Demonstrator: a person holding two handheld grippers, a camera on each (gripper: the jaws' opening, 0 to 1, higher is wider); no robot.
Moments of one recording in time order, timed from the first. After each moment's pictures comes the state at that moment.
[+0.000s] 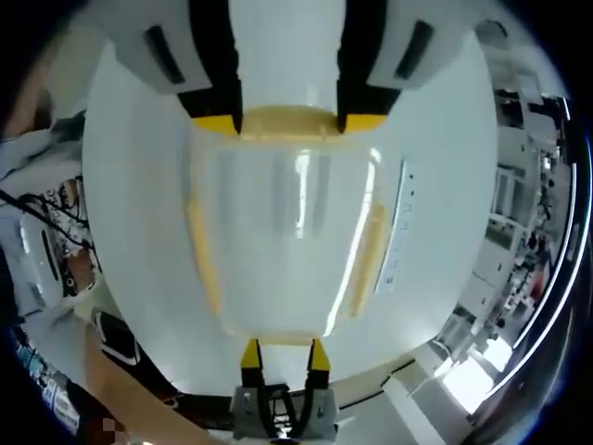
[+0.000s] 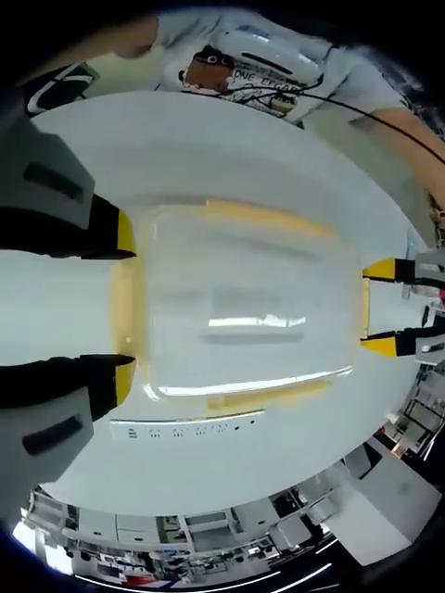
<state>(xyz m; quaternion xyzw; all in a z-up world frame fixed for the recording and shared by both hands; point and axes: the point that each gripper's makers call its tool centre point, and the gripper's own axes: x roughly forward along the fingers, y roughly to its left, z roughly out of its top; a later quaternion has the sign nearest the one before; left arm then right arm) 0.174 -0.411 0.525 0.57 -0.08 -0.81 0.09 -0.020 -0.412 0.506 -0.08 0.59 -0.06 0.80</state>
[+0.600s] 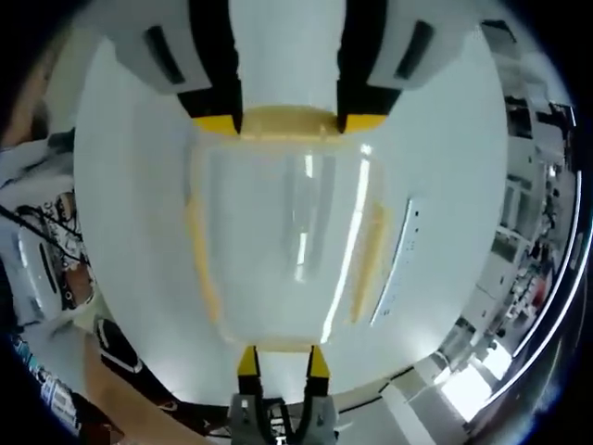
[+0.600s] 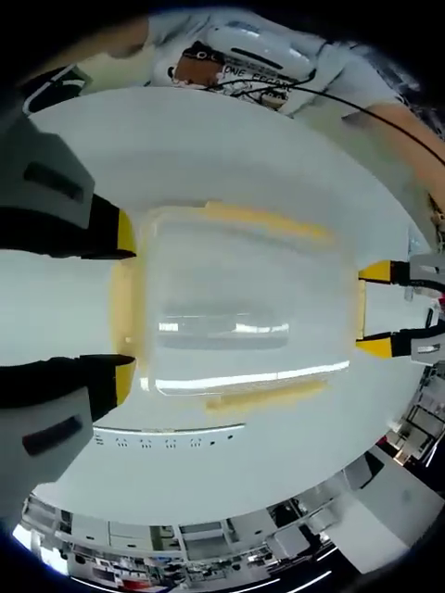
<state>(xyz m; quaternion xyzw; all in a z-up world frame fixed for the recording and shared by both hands) 0.220 -0.424 0.490 0.57 -0.06 -0.81 0.09 0.026 -0.427 0.484 -0.07 0.59 -0.05 0.80</state>
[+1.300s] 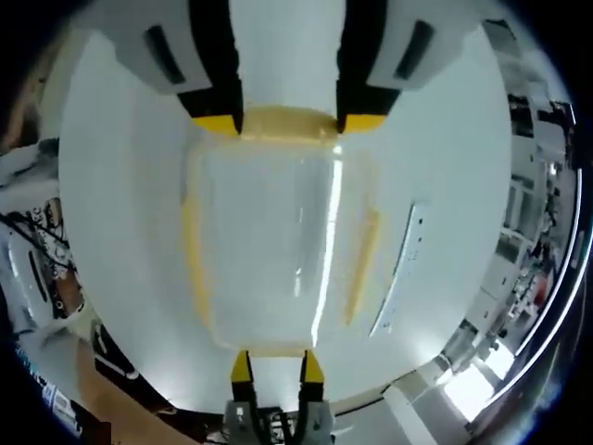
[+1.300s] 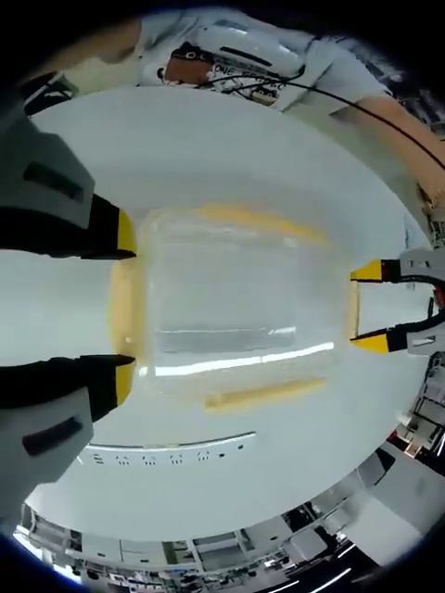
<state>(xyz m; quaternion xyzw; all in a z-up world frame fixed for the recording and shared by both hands) 0.223 -0.443 0.469 0.58 -0.06 -0.81 0.08 0.026 -0.422 0.462 -0.03 0.59 -0.05 0.81</state>
